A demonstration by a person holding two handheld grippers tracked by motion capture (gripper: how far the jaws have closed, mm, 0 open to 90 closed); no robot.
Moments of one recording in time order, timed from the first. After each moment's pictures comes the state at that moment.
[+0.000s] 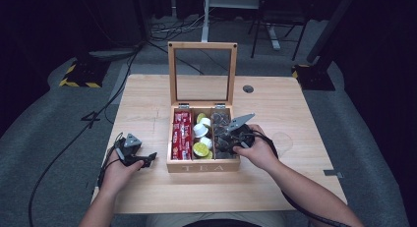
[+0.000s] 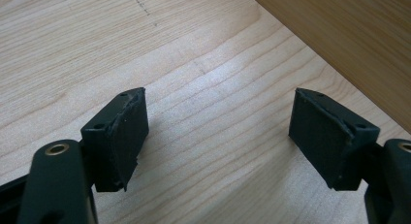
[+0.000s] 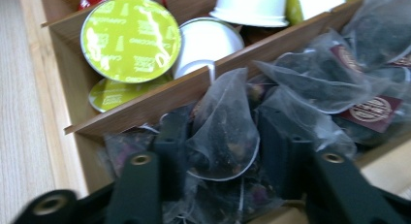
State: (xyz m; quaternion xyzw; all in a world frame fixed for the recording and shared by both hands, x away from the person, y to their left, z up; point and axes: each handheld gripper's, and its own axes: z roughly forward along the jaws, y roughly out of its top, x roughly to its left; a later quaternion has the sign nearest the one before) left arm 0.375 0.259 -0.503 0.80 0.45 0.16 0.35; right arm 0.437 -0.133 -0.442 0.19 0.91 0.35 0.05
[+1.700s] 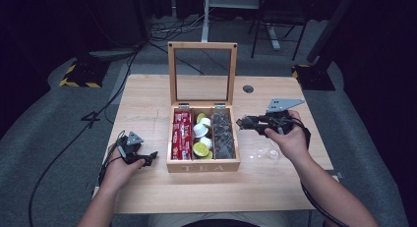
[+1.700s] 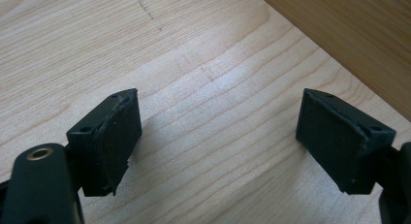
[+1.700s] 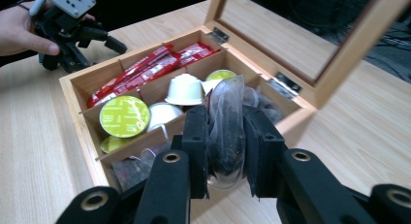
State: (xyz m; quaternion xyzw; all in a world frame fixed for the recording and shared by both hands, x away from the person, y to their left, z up) left arm 0.383 0.256 -0.504 0.81 0.45 0.17 0.33; right arm 0.430 -0.214 -0.360 0.24 0.84 0.47 0.12
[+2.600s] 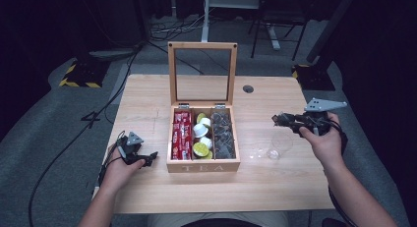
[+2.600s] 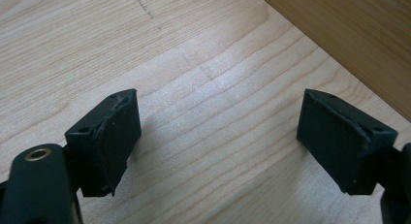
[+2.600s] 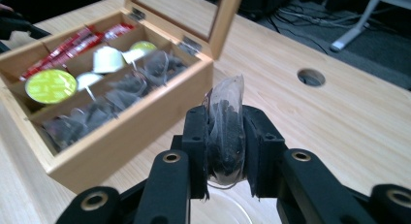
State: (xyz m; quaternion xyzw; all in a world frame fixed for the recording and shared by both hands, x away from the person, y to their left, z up) left arm 0.382 0.256 -0.504 0.81 0.45 0.17 0.33; right arm 0.421 -0.306 -0.354 0.32 0.82 0.44 0.18
